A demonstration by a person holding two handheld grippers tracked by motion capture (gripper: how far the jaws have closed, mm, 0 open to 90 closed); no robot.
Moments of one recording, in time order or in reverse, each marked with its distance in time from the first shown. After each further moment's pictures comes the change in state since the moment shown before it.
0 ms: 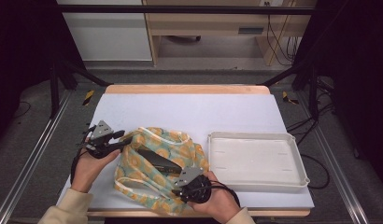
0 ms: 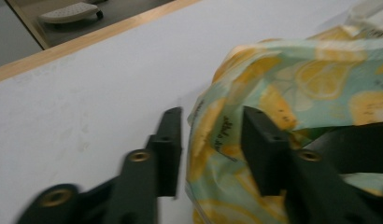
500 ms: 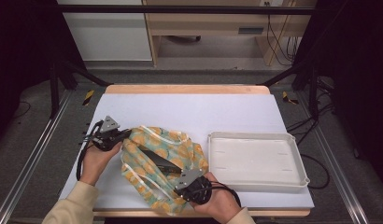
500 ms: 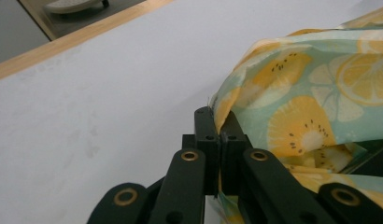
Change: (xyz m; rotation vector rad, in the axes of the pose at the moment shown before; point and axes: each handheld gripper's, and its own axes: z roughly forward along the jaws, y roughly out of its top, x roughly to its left) left arm 0.016 0.002 0.034 0.067 0.051 0.058; right arm 0.002 -0.002 -0.002 0.029 0.036 -0.033
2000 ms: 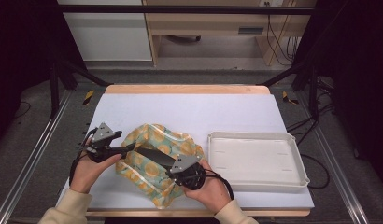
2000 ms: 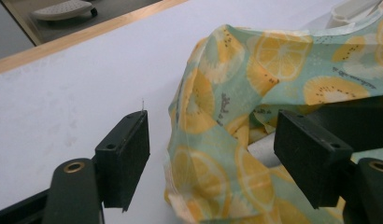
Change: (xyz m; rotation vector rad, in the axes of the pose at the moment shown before) left arm -0.023 -0.009 -0.038 -0.050 -0.065 -0.042; right arm -0.021 0.029 0.005 -0.137 -0.084 0.034
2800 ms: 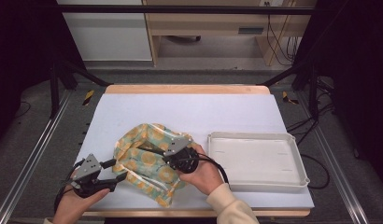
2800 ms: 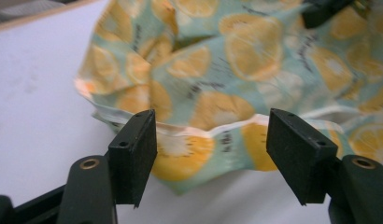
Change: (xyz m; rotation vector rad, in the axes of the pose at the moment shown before) left arm -0.036 -0.051 -0.052 -0.035 -0.064 0.034; right arm -0.027 0.030 0.013 0.022 -0.040 -0.009
